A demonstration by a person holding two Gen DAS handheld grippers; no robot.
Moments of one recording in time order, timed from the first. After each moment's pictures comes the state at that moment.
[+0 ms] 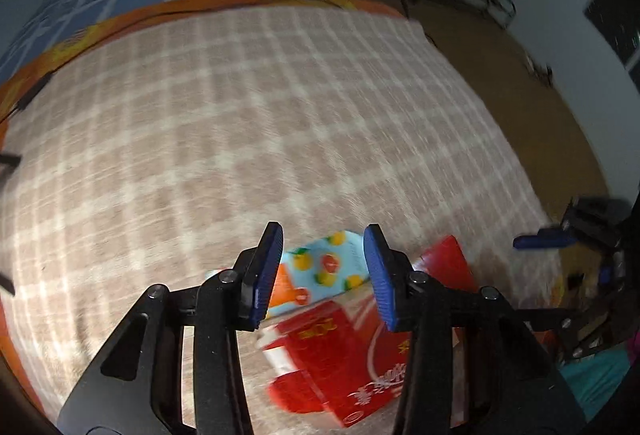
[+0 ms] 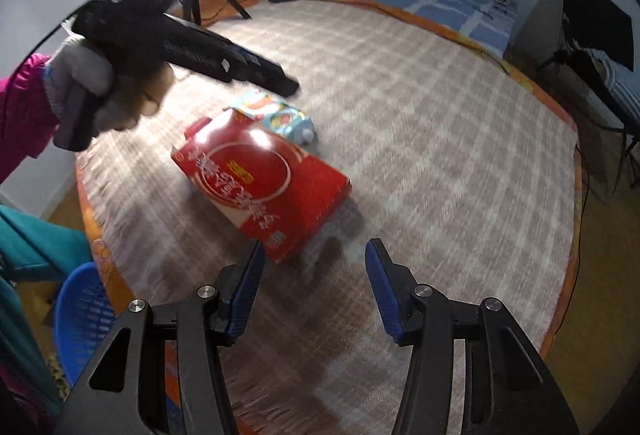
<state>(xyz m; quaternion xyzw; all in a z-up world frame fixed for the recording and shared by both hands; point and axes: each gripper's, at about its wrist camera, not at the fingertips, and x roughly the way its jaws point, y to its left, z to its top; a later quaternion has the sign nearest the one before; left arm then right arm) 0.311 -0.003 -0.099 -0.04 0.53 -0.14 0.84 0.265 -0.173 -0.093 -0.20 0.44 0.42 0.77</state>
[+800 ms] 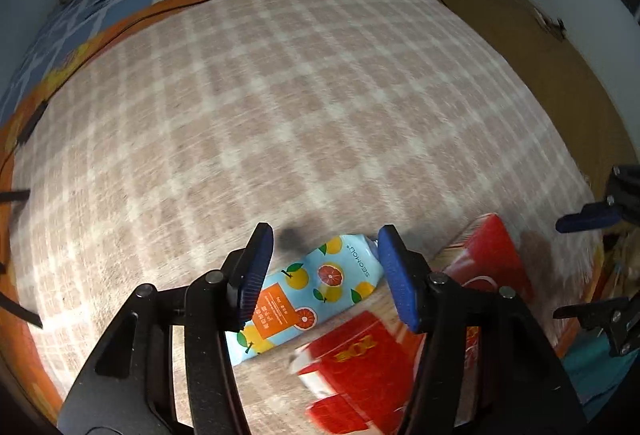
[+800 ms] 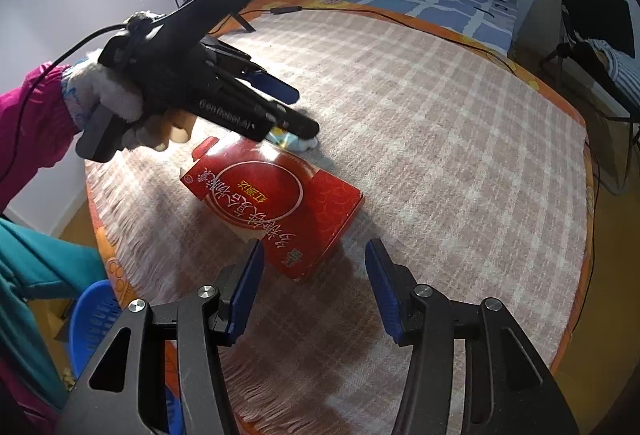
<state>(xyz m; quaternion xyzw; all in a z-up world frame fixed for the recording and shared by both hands) 0.321 -0.003 -0.117 0.03 0.55 -0.11 0.83 0.269 -0.172 -0.094 -0.17 0.45 0.43 0.76</state>
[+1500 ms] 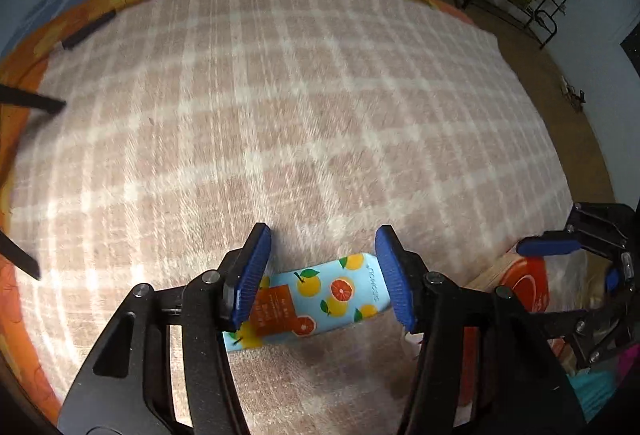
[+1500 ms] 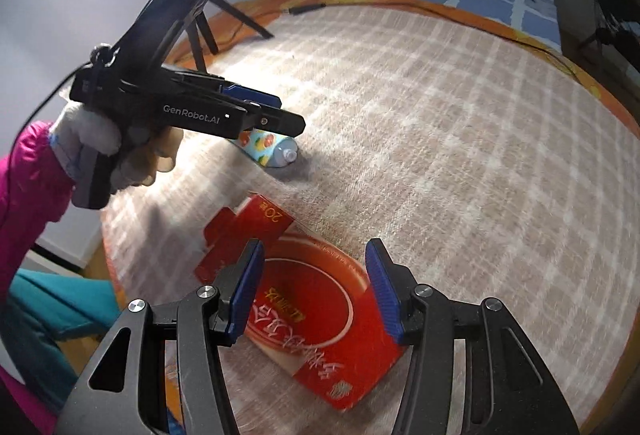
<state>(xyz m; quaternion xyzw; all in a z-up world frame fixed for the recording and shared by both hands) 0.317 0.093 -0.125 -0.09 0.55 -0.06 0.83 0.310 -0.094 -0.114 -0.13 0.49 0.47 0.72</state>
